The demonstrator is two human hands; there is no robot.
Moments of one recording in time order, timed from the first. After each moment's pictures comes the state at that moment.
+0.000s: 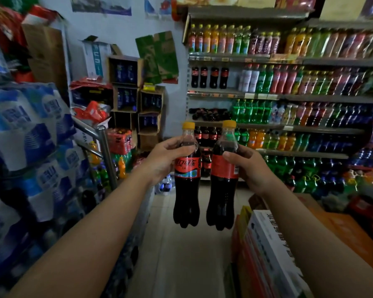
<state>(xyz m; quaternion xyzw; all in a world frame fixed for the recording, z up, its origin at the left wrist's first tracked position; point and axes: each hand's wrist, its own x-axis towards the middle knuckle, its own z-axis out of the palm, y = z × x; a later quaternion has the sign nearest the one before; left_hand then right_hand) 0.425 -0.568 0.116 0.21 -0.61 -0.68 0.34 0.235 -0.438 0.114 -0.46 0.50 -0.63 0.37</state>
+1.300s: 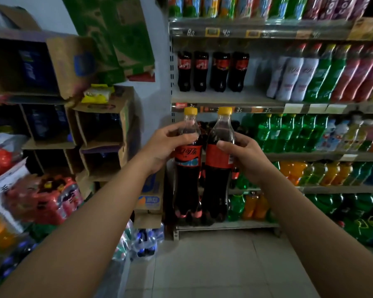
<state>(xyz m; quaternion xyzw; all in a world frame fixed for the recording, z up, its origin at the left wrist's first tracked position) -0.008 -1.292 0.121 0.20 -0.66 -0.66 0.31 -0.174 -1.151 0.112 -0.43 0.53 -0.64 0.34</state>
